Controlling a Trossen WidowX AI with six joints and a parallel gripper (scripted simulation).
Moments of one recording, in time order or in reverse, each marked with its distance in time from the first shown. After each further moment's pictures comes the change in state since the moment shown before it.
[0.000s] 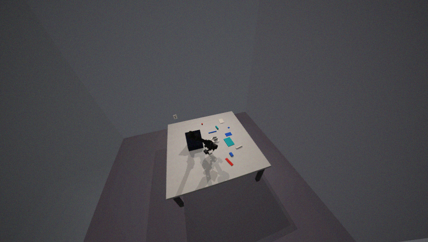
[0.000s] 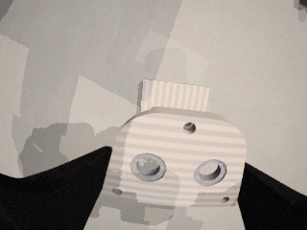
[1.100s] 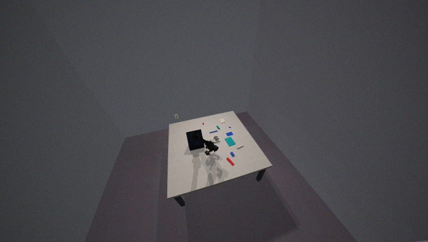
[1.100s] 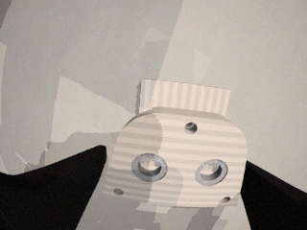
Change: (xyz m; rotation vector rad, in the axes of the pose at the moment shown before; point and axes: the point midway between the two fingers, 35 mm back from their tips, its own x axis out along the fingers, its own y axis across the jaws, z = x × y) arm 0.031 0.004 -0.003 0.009 0.017 0.002
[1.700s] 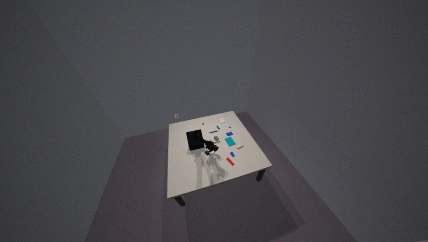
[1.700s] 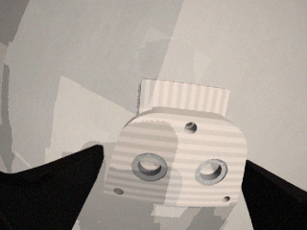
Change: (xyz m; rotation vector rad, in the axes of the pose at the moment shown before) arm 0.000 0.000 0.000 0.000 0.000 0.000
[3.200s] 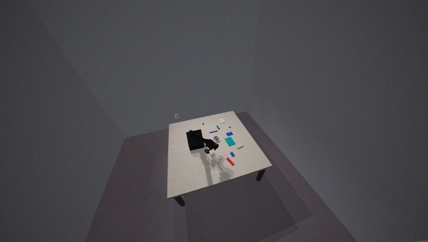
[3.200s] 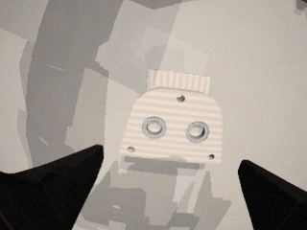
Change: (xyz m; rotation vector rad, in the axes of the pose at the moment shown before) arm -0.040 -0.001 -0.004 0.006 0.008 -0.006
